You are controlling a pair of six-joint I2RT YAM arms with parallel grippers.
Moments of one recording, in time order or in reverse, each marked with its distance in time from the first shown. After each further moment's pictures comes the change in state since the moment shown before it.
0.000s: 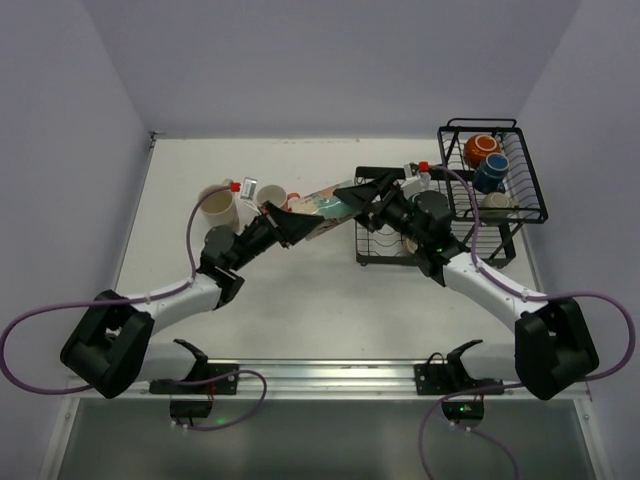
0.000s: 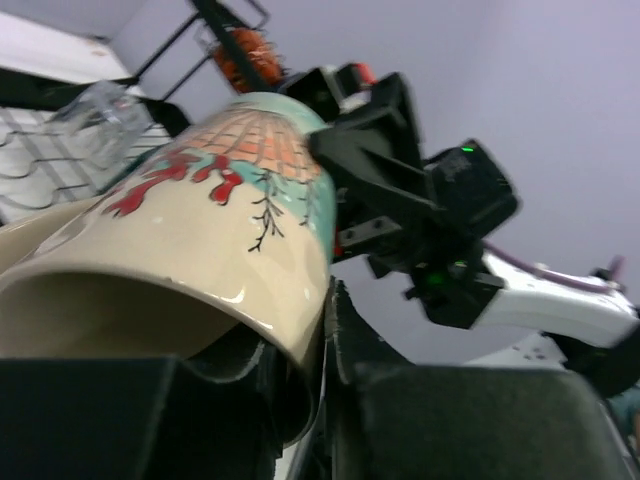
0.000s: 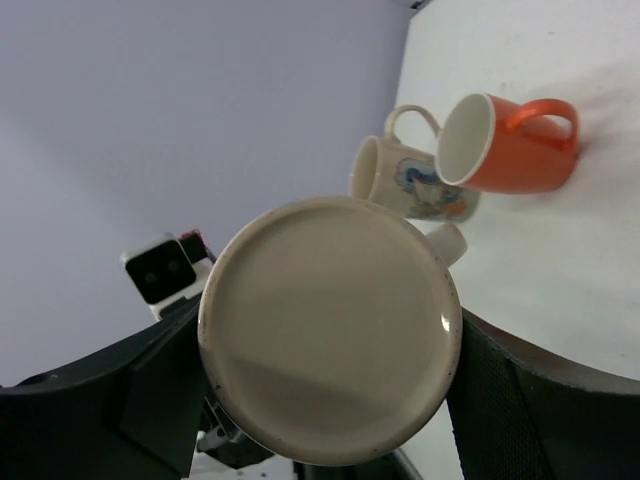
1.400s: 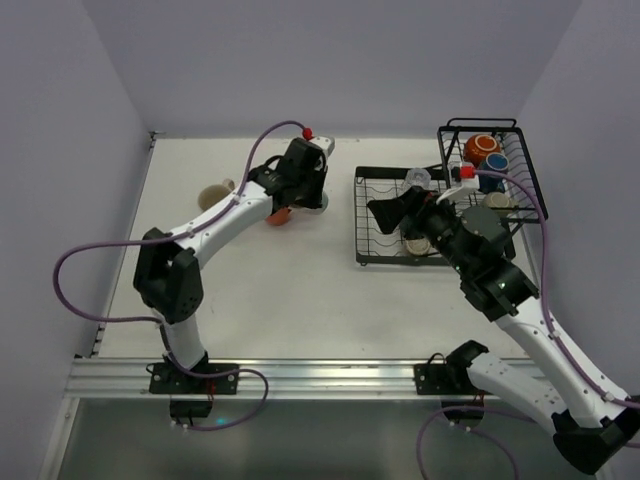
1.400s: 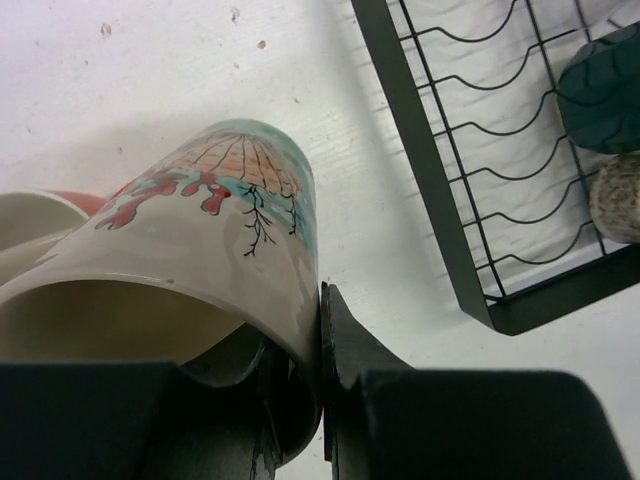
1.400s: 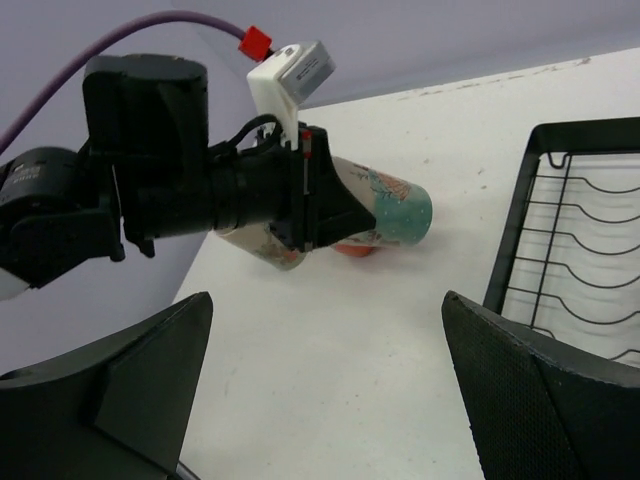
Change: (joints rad) left arm -0.069 0.463 1.043 -1.569 -0.454 0.747; right arm 0.096 -0.433 0.190 -0.648 0.377 -0.602
